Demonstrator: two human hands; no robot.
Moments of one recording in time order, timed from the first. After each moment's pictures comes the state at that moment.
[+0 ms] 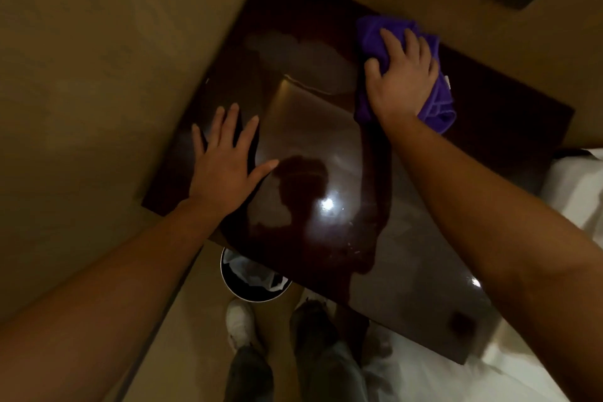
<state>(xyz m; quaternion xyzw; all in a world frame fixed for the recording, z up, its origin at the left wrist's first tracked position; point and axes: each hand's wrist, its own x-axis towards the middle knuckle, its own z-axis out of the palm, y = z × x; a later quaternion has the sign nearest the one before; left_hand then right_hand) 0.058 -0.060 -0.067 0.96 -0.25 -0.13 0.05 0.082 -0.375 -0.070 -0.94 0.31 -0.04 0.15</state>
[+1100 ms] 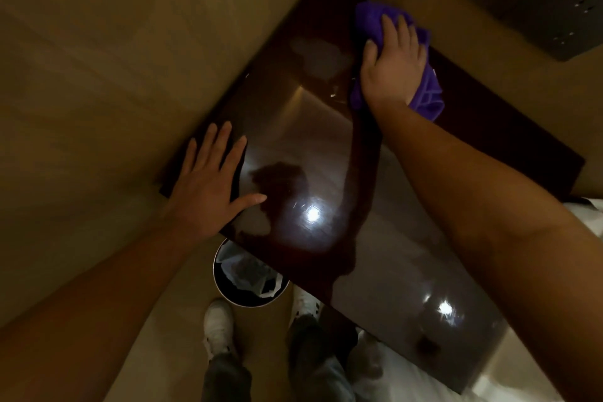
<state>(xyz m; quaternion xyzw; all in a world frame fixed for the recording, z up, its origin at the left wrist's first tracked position) 0.043 0.018 -0.069 0.95 -0.24 -0.17 0.07 0.154 -0.316 -0.064 -0.96 0.24 -0.04 0.11</state>
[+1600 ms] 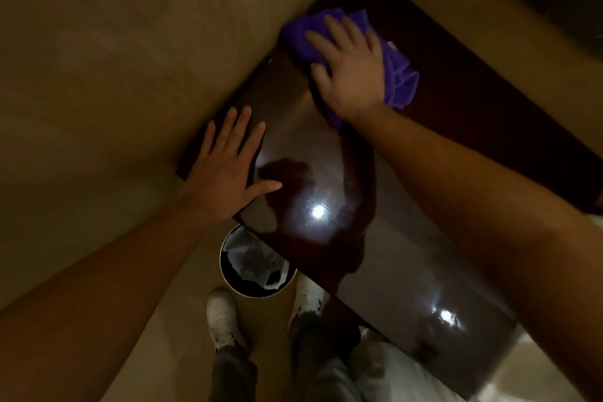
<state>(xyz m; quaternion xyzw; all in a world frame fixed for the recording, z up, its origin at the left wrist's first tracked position) 0.042 0.018 -0.073 0.96 -0.24 -0.15 0.06 0.145 -0.244 -0.063 -1.00 -0.06 0.02 0.07</state>
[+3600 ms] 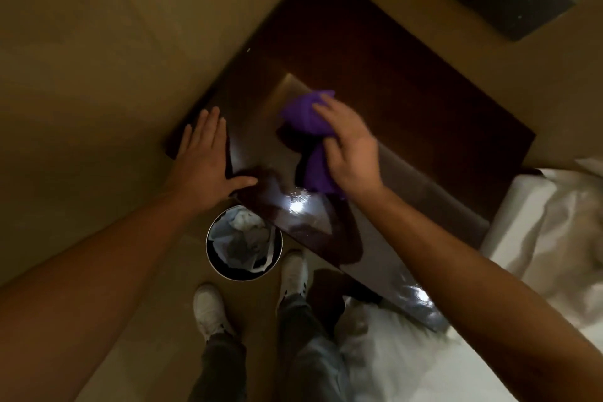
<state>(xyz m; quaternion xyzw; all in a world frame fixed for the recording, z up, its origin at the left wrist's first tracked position) 0.014 0.031 -0.055 0.96 -0.19 -0.19 0.09 -0.031 -0.234 -0.023 -0.93 0.00 -0.07 0.36</state>
